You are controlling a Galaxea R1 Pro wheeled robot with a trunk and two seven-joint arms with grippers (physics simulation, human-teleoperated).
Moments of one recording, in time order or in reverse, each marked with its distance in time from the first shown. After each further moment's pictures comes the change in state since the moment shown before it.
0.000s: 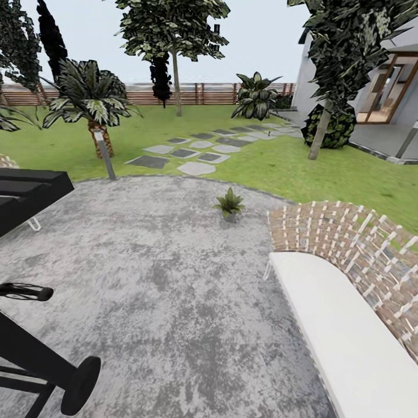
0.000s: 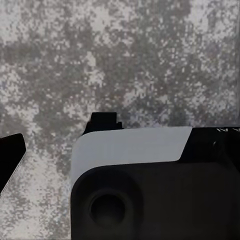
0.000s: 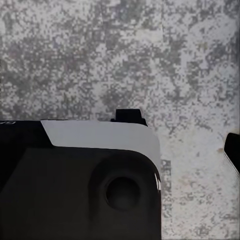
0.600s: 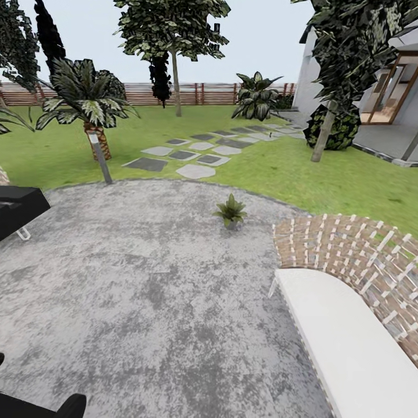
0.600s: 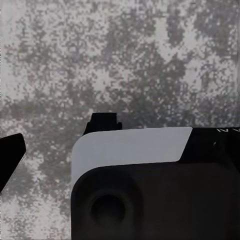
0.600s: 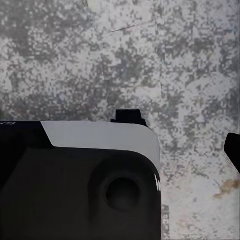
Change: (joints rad) left arm -0.001 0.000 0.000 0.000 0.000 -0.001 0.000; right arm 0.000 0.000 0.000 -0.002 0.001 0.000 0.000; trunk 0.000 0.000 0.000
